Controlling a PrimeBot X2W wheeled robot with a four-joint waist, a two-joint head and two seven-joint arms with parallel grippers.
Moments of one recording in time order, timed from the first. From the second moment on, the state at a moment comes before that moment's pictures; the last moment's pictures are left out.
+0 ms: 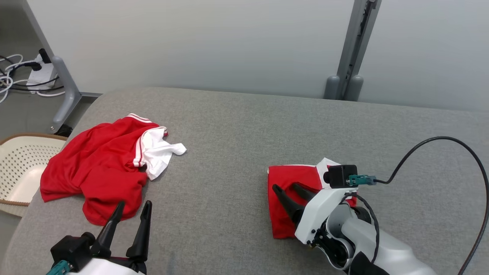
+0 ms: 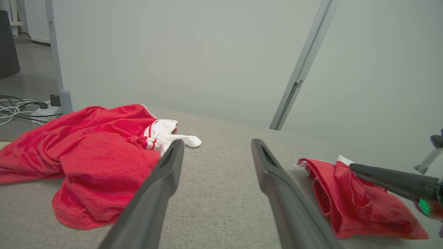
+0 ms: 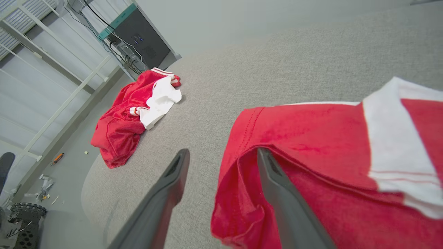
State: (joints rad) left arm 0.01 0.21 -0.18 0.25 -0.51 -0.13 -0.26; right arm -0.69 -0.06 1.09 0.95 1.28 0.13 -0.16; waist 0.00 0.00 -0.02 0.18
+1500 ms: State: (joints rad) left arm 0.04 0.17 -0.13 0.23 -0.48 -0.13 -0.26; right arm -0.38 -0.10 0.56 0.82 0.68 0.13 -0.22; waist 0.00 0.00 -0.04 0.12
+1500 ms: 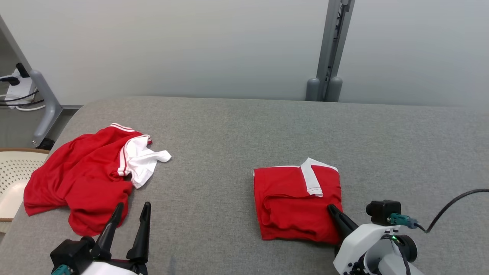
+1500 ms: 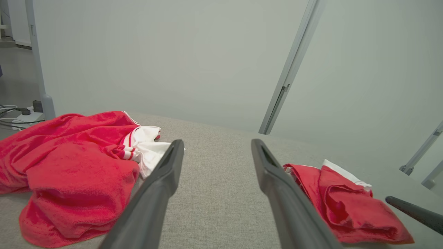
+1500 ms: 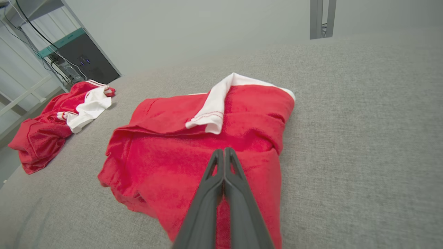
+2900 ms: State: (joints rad) left arm -0.04 0.20 -0.18 0.26 -0.55 -0.13 -0.26; right arm -0.76 -0.05 0.83 1.02 0.93 0.13 -0.24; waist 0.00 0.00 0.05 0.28
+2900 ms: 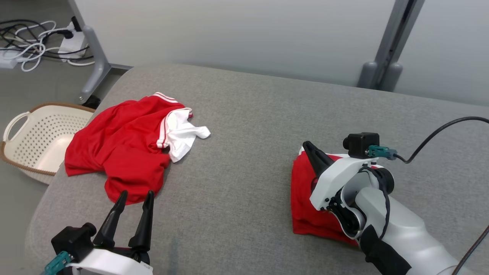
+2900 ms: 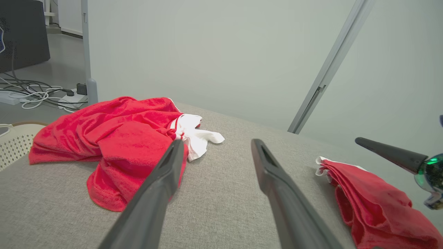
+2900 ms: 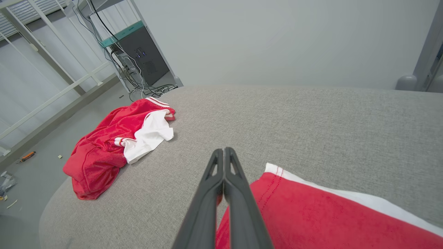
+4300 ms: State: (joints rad) left arm 0.06 0.16 -0.02 0.14 -0.39 -0.13 -0.26; right arm -0.06 -0.08 0.10 0.32 0.30 0.13 -0.26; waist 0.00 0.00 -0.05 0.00
